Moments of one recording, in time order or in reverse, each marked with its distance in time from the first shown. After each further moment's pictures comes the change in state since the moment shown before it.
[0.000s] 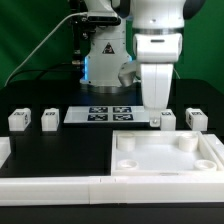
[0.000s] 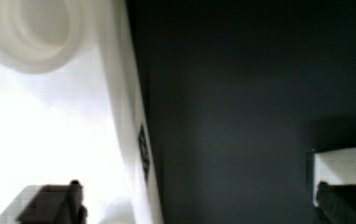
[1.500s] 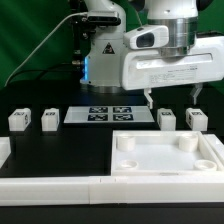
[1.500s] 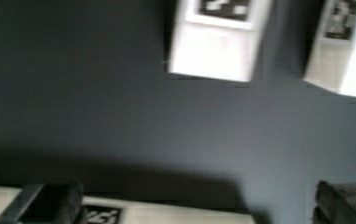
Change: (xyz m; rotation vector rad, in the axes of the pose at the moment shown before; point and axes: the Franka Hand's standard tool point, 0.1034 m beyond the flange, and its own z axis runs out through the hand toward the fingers) arm 0.040 -0.033 -0.001 0.039 0.025 1.265
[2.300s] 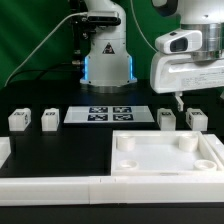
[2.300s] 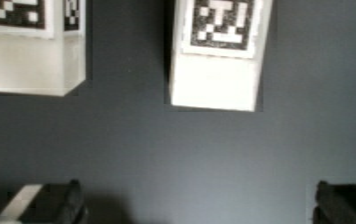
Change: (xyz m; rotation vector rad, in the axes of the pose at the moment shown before) arm 0.001 -0.056 0.010 0.012 -0.015 0.020
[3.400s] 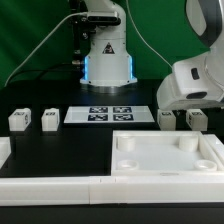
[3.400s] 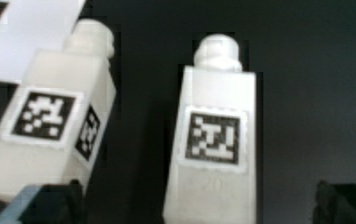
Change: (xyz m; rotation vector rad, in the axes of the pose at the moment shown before) arm -0.017 -0.005 0.020 -0.036 -0.761 -0.002
